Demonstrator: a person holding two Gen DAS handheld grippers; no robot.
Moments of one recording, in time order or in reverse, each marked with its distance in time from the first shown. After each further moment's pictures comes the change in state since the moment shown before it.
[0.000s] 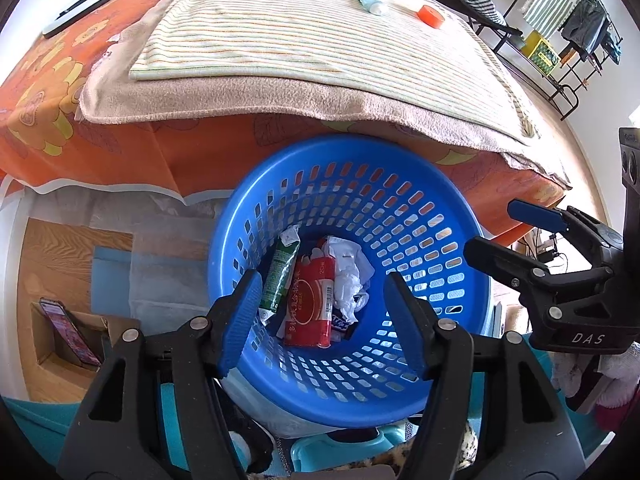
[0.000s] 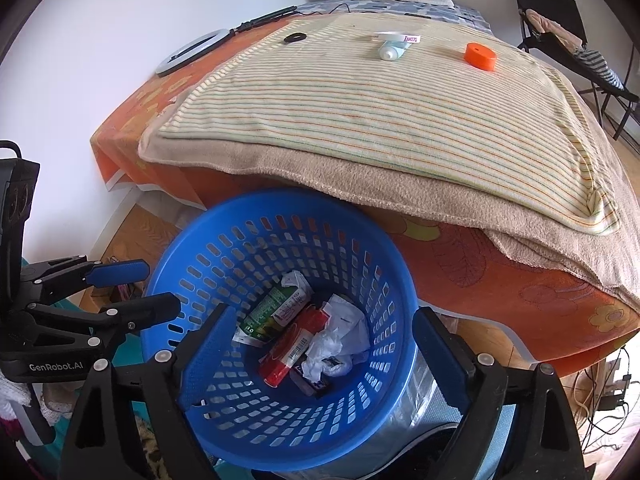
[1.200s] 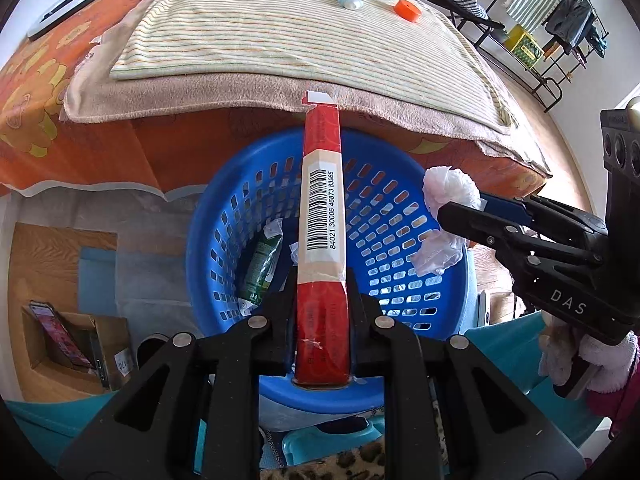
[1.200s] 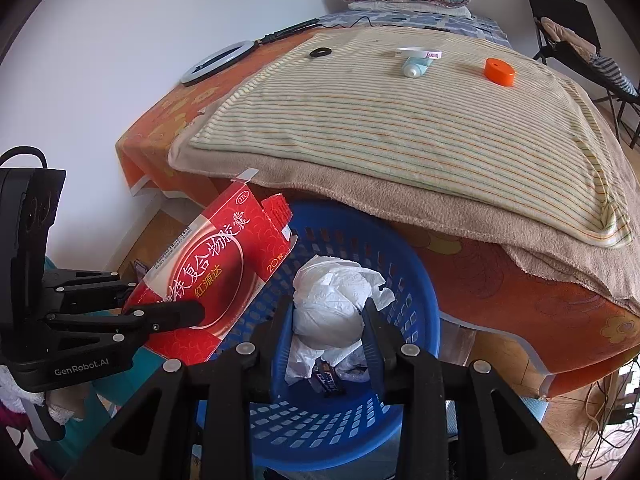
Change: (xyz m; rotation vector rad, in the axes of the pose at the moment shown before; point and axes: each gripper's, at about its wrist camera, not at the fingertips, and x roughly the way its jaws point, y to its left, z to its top) left arm -0.006 -0.008 -0.008 0.026 0.021 -0.066; right arm -0.009 0.005 0.000 -0.023 -0.038 0.091
